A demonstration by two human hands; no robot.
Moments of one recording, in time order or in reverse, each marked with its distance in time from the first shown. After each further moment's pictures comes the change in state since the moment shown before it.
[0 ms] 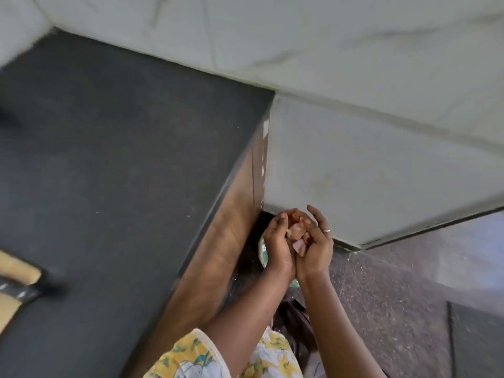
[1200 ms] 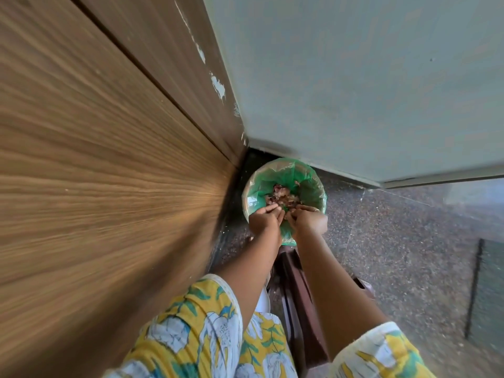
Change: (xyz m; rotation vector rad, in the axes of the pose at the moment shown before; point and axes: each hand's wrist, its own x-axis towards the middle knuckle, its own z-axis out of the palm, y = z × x) left_hand 0.206 -0.160 -0.091 0.292 0.607 -0.337; right_hand 0.218 0.141 -0.173 -0.722 0.600 0.519
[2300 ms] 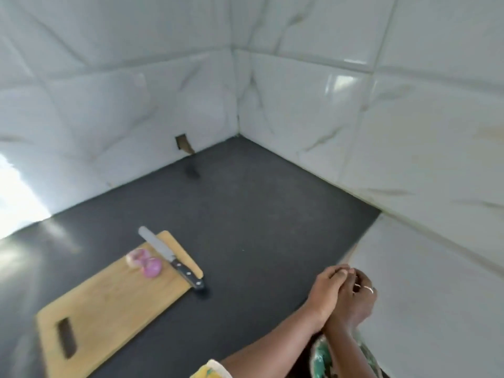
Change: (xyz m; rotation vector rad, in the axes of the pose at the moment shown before) left_hand -0.337 0.174 -0.200 0.117 -0.448 0.851; right_hand -0.443 -0.024 0.001 0.098 -0.068 -1.060
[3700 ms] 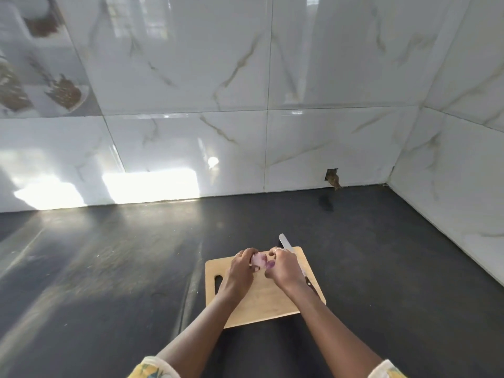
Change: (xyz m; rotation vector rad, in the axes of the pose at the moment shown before) left_hand -0.142 0.026 -0.360 0.711 0.916 0.094; right_hand -0.255 -0.071 0.182 -0.713 -1.388 -0.966
